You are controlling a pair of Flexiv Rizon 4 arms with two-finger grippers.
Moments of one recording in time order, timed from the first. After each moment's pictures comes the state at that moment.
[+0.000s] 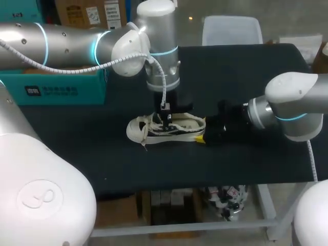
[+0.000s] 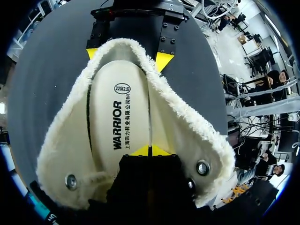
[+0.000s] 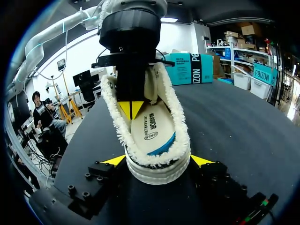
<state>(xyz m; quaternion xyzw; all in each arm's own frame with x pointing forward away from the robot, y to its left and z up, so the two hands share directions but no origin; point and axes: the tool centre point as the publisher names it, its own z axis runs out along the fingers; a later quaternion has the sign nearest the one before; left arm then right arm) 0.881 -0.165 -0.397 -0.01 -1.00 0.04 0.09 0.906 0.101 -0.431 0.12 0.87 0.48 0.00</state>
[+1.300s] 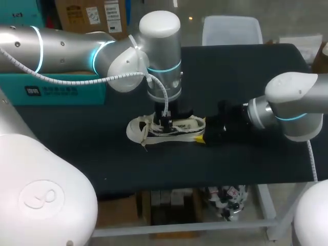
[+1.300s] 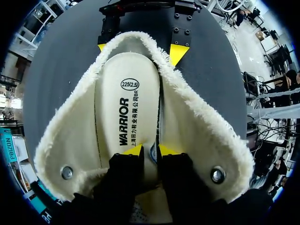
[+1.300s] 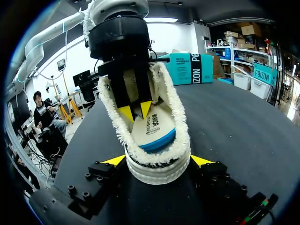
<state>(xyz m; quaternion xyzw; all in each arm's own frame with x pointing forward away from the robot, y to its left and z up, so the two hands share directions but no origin) 0.895 -0.160 -0.403 0.01 -1.00 0.02 -0.02 0.906 0.101 -0.431 0.12 0.87 0.48 0.00</state>
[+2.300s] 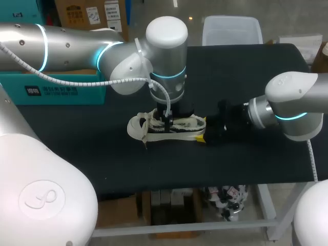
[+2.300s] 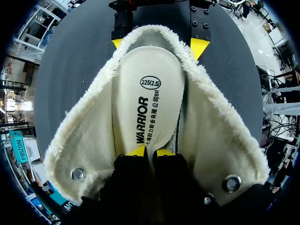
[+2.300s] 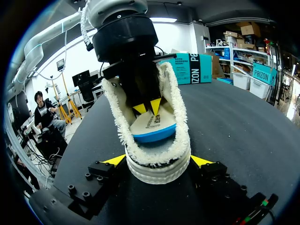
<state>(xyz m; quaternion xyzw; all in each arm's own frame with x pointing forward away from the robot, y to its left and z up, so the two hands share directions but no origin) 0.924 -0.162 -0.401 0.00 -1.00 0.00 -0.08 0.909 0.099 -0.431 0.12 0.87 0.48 0.00</state>
